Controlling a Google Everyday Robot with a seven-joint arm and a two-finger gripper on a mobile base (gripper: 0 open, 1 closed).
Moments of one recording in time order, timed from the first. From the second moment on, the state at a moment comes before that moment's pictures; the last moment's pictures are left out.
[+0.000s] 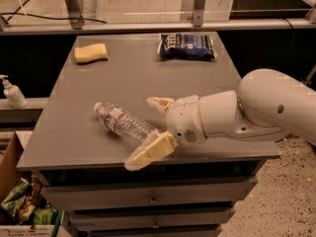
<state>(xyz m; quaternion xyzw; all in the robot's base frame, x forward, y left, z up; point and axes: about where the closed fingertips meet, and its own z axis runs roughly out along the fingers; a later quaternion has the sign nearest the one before) 0.439 0.039 0.857 -0.52 0.66 0.36 0.41</state>
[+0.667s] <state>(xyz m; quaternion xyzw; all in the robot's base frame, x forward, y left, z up) 0.452 0.035 0.826 -0.52 0.67 0.36 0.40</state>
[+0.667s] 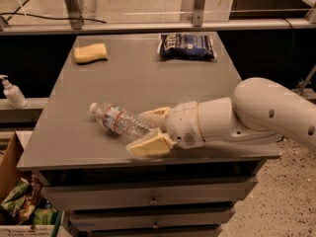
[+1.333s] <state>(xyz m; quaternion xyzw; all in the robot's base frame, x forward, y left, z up) 0.465 -0.014 0.853 -0.50 0.68 0.32 0.42</state>
